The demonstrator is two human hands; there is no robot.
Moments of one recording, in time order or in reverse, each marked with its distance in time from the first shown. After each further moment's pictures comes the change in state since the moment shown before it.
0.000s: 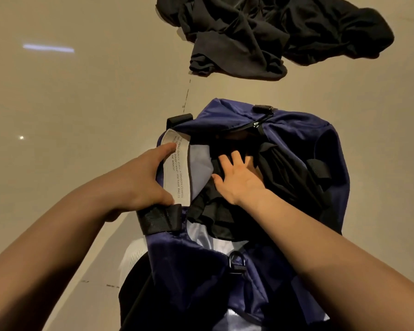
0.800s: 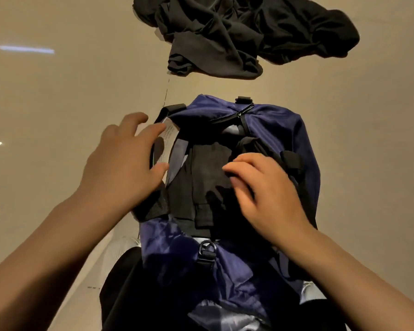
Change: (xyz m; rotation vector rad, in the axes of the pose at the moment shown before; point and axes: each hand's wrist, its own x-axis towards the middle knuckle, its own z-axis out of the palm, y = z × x) left_hand -0.004 0.025 0.020 0.646 0.517 0.268; right_hand -0.103 0.042 -0.038 0.371 0.569 -0.218
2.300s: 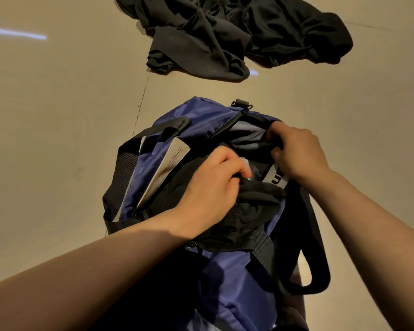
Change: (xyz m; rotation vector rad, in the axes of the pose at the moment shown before) left_hand 0.038 0.120 0.103 -0.699 0.029 0.285; right_hand 0.081 0.133 -0.037 -0.313 -0.216 0.289
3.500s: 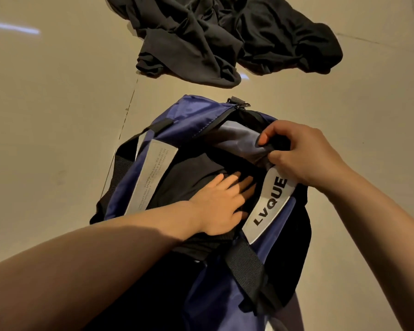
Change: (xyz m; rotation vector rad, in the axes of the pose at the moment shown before) left_hand 0.028 -0.031 0.056 0.656 -0.704 0.175; right_hand -0.012 -0.007 -0.052 0.416 -0.120 0.025
